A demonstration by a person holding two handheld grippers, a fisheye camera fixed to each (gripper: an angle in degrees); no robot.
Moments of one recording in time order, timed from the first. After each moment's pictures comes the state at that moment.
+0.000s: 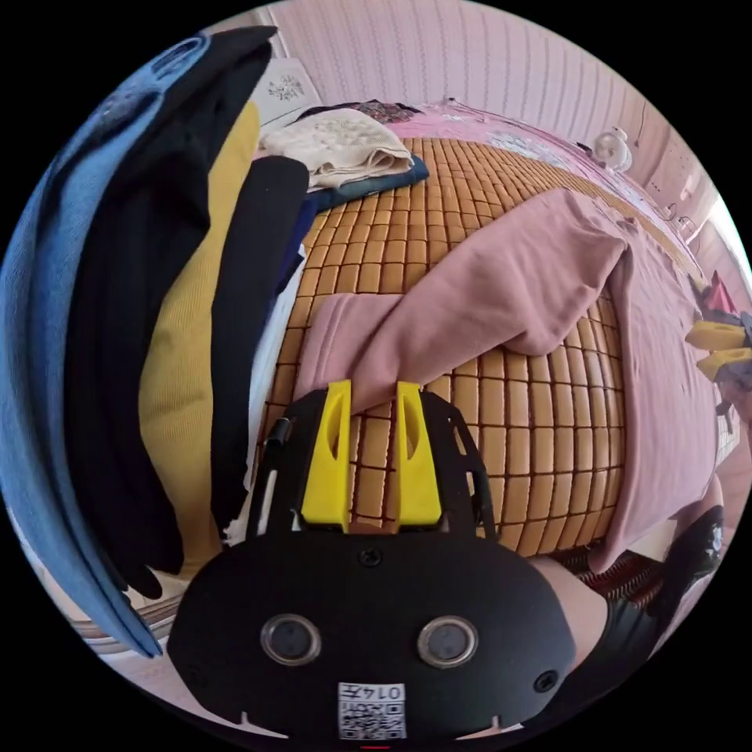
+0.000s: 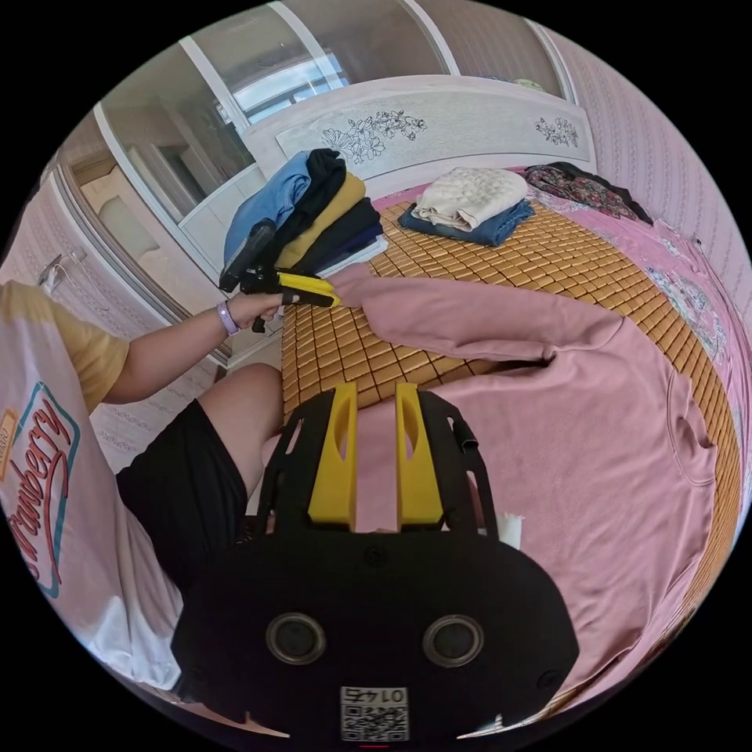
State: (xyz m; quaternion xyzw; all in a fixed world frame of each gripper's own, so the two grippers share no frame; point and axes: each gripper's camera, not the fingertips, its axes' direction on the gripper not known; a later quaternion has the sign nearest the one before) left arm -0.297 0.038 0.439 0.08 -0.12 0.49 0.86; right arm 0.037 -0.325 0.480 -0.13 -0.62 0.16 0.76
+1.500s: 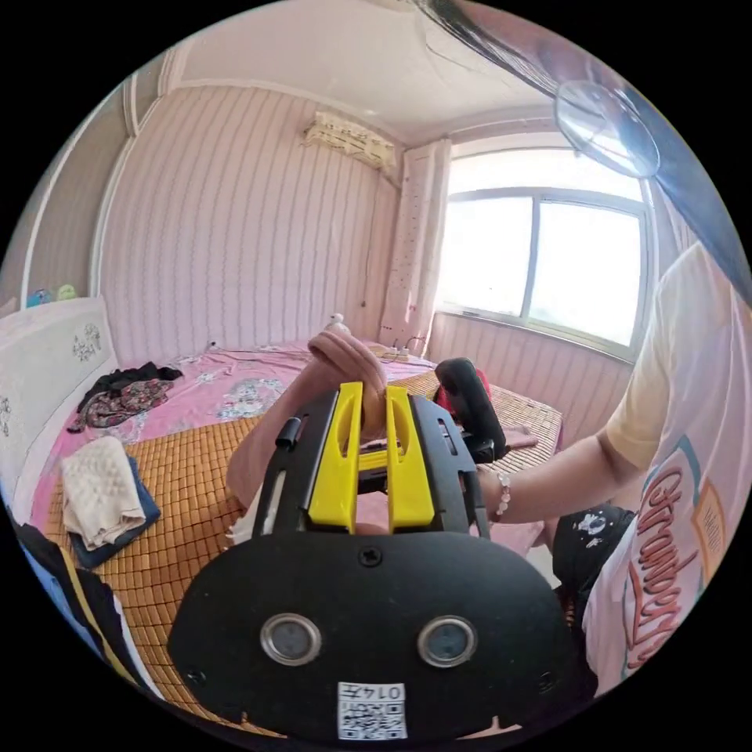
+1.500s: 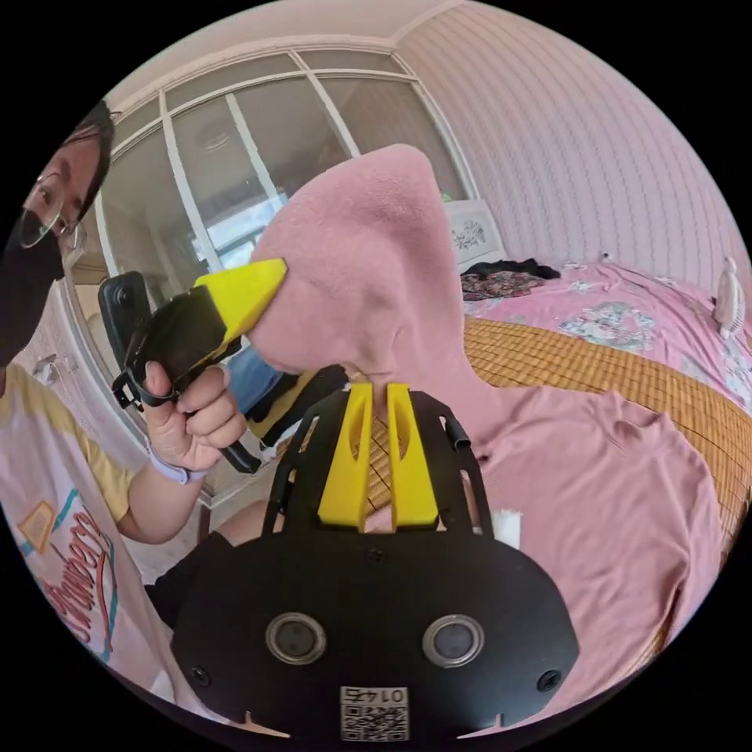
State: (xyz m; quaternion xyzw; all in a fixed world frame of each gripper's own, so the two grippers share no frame) left arm -0.162 0.215 0.300 0.20 0.37 0.68 0.61; right arm 0.102 -0.286 0.378 0.00 -0.50 0.38 0.78
